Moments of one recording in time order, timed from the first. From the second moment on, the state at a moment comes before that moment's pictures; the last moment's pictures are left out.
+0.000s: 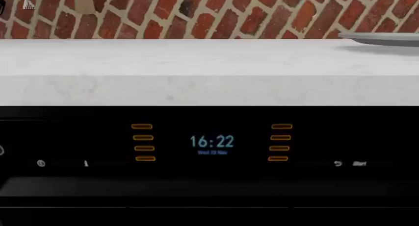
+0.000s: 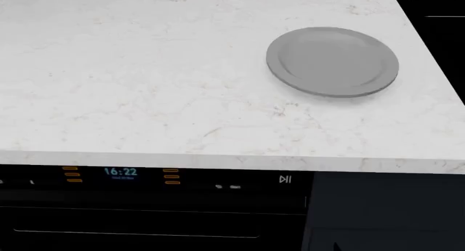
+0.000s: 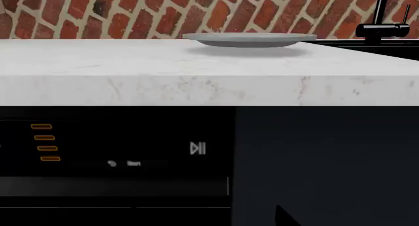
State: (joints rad) left arm 0.00 0.00 0.00 0.00 0.00 0.00 0.00; right arm 0.00 0.00 0.00 0.00 0.00 0.00 0.00
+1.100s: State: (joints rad) left arm 0.00 -0.09 0.10 0.02 -0.10 -0.01 -0.10; right arm -0.01 0.09 -0.12 -0.03 0.03 -0.04 0.13
